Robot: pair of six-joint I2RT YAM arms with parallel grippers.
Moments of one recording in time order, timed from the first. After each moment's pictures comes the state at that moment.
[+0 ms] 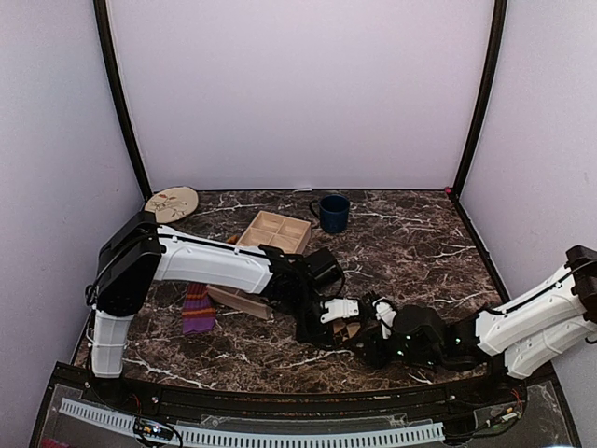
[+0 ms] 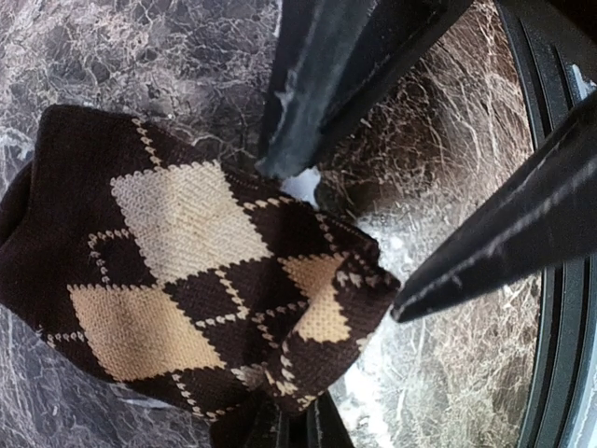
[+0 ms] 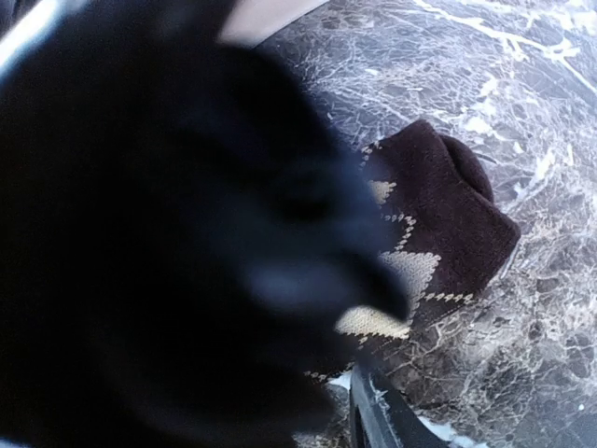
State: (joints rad) left arm -1.11 2.12 1.51 -0.58 0.30 0.38; right arm 1.23 1.29 0.29 0.36 0.24 0.59
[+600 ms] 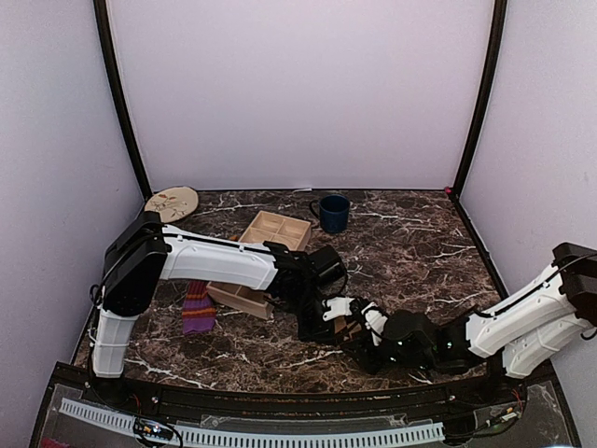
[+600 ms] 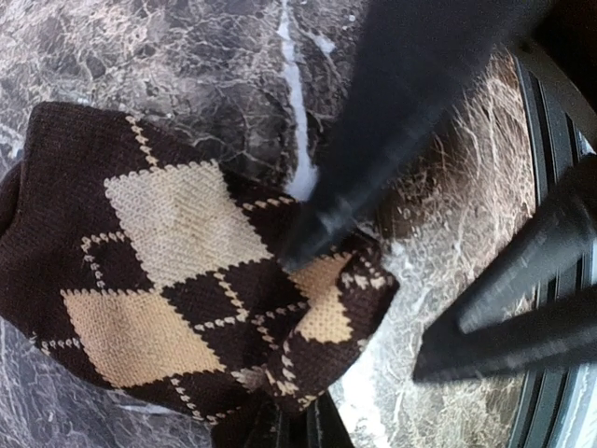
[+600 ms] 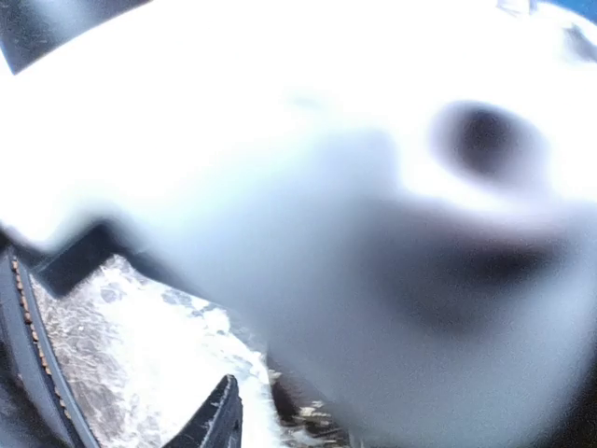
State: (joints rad) left arm -1.10 2.16 1.58 -0.65 0.32 0.38; right arm 1.28 1.39 0.32 0.42 0.29 0.42
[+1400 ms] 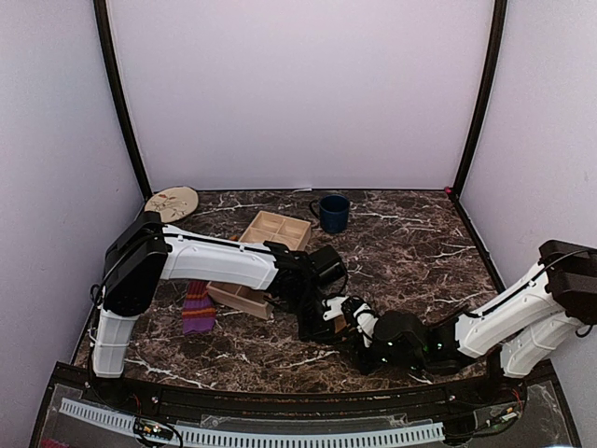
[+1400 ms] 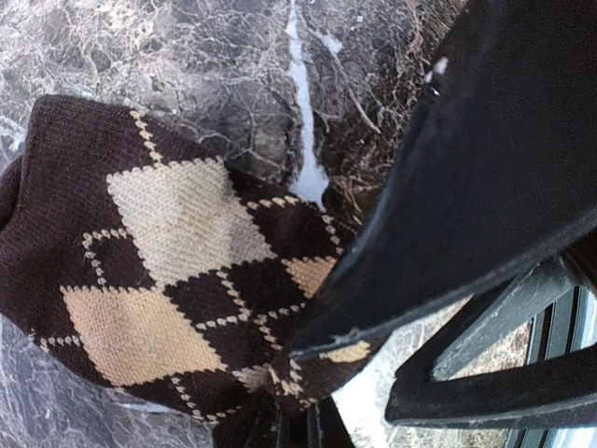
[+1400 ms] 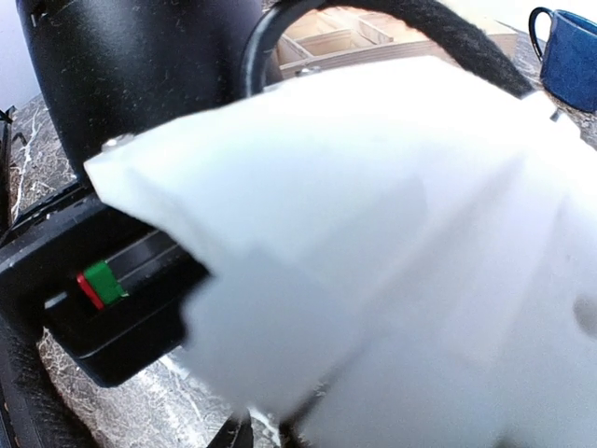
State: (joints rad) left arm -1.10 2.16 1.59 -0.66 0.32 0.36; right arm 1.29 1.48 0.37 0.47 0.29 0.35
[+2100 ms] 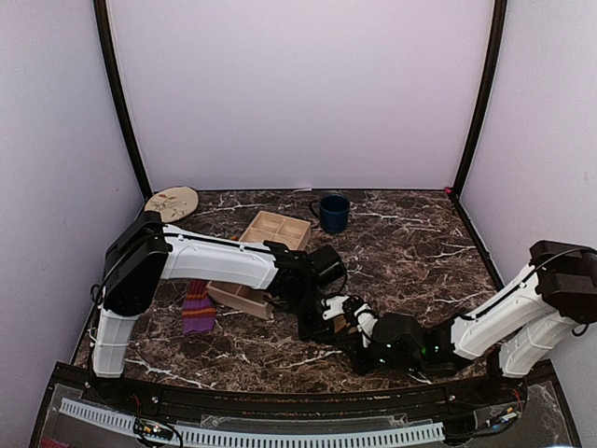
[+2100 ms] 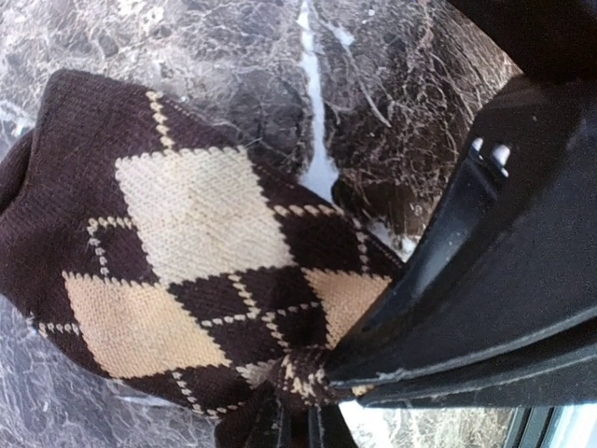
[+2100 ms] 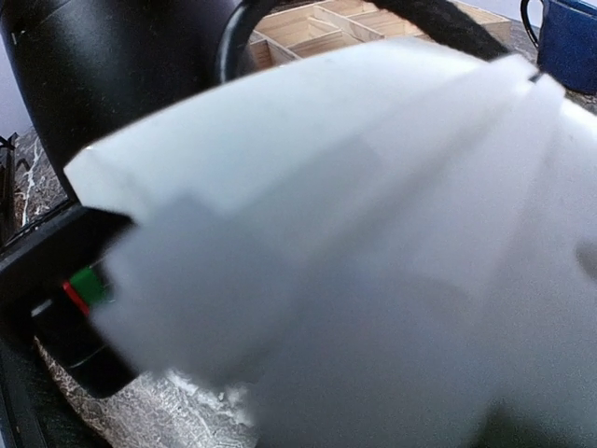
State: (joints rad) left arm -1.10 2.16 1.59 -0.66 0.32 0.34; right arm 1.29 1.53 0.36 0.54 0.27 0.42
